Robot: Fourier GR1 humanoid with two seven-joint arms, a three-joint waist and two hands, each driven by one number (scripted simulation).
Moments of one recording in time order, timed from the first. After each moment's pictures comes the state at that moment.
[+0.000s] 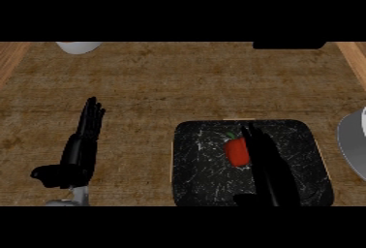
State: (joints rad) left arm 0.00 0.12 -0.13 -1.60 0.07 0.23 -0.11; right arm 0.14 -0.05 0.40 -1.84 1.20 0.02 0.40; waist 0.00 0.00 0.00
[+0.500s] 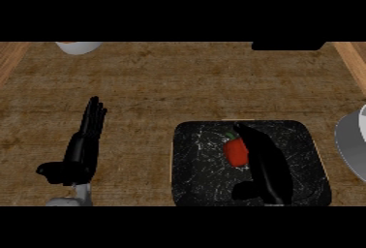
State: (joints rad) left arm -0.02 0.09 -0.10 -1.56 0.05 0.20 -0.12; right arm 0.05 -0.04 0.36 -1.72 1.19 -0.04 0.36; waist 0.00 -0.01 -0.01
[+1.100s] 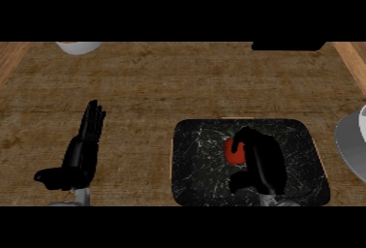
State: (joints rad) left arm 0.01 0.08 -0.09 -1.57 0.04 0.18 -0.15; right arm -0.02 -0.03 0.35 -1.63 1.27 -0.16 0.33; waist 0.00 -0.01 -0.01
